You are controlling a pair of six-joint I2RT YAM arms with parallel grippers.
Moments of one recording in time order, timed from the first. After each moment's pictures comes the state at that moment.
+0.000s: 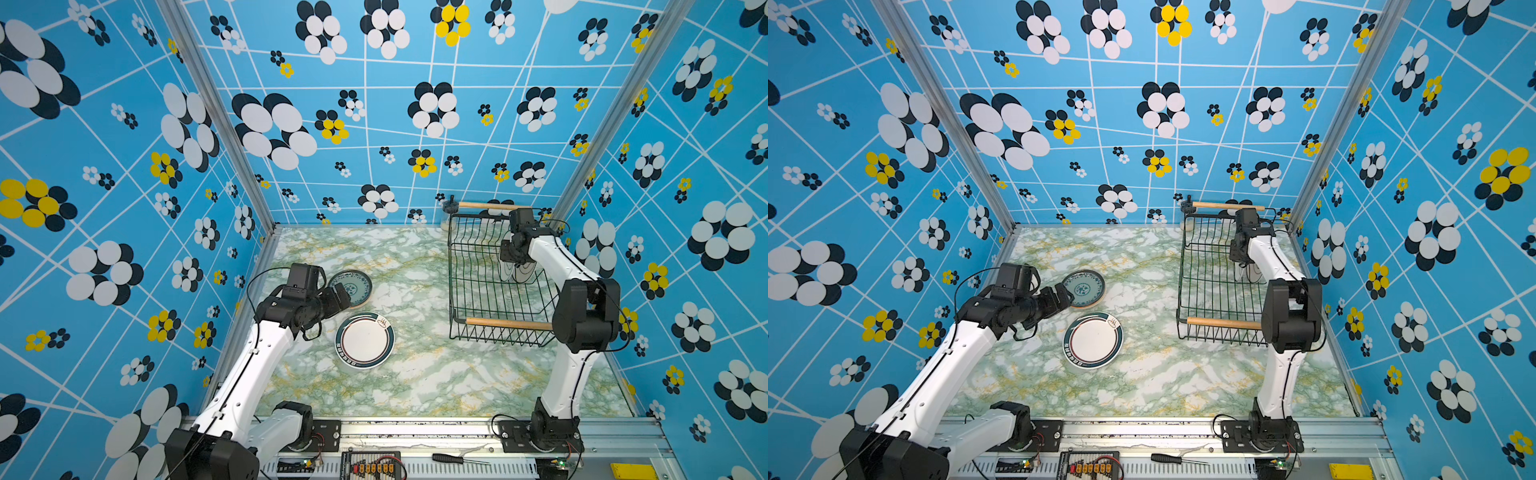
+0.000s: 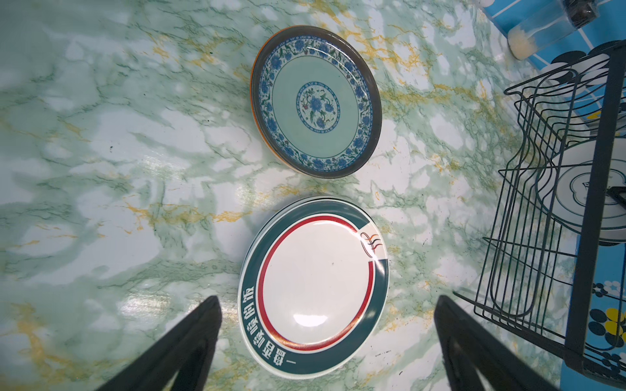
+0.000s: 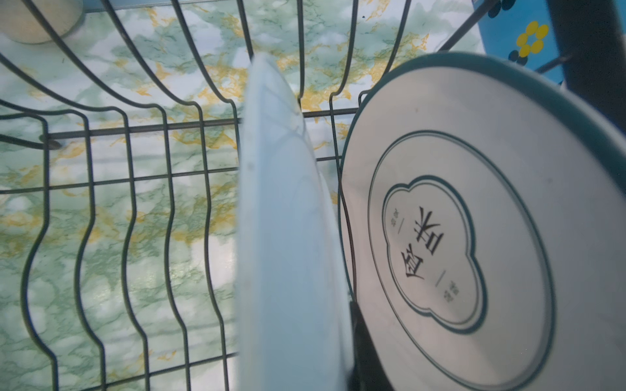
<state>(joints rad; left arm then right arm) -0.18 1.09 0.99 -0.83 0.14 -0.63 0.04 2.00 1.69 -0.73 0.27 0.14</state>
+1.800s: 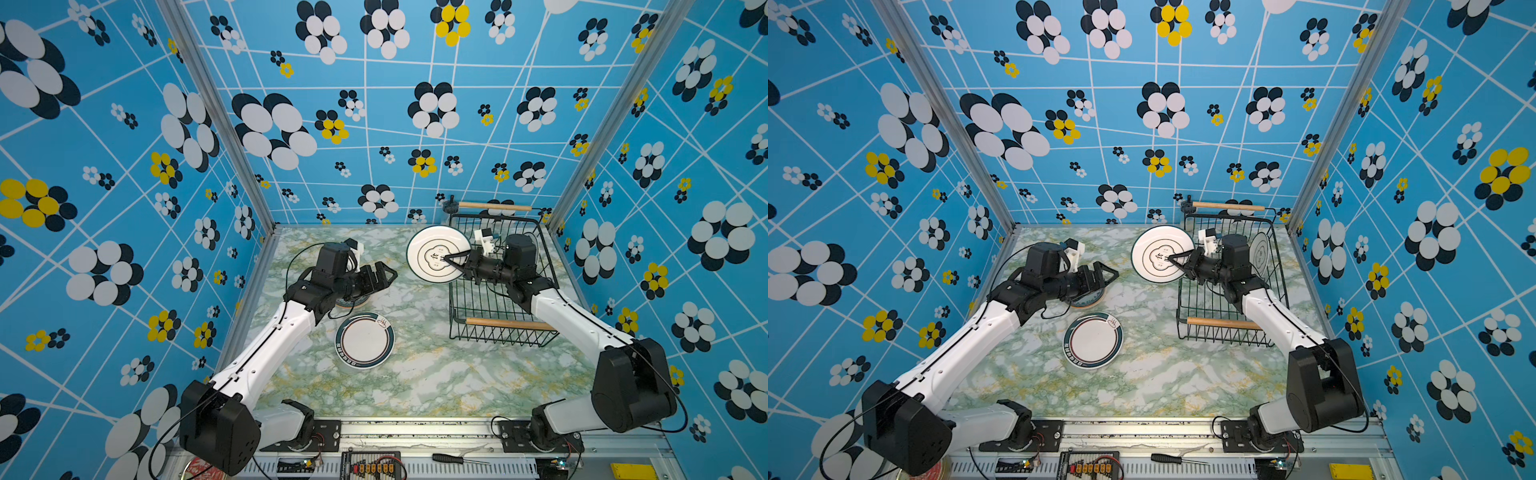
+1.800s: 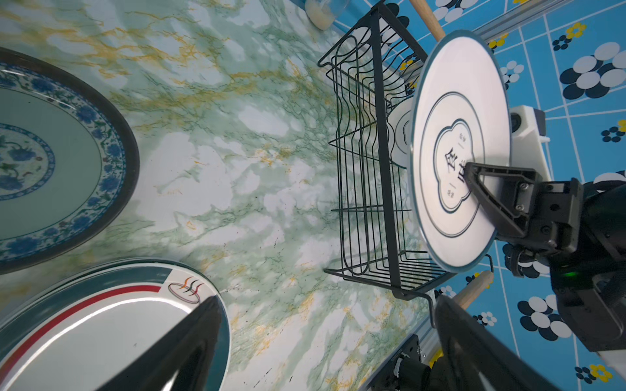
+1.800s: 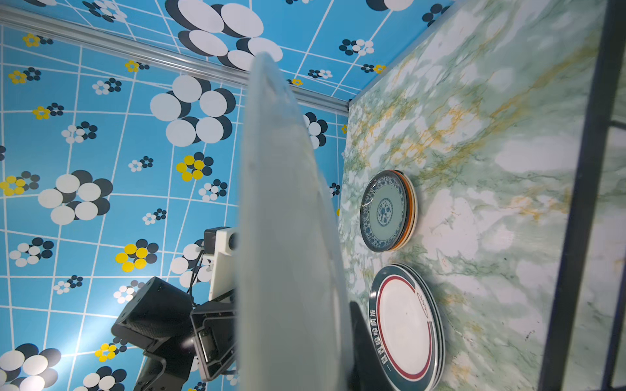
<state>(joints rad) -0.38 1.27 1.09 -0.43 0.43 -0.72 0.28 1.47 1.01 0.14 -0.75 1.05</state>
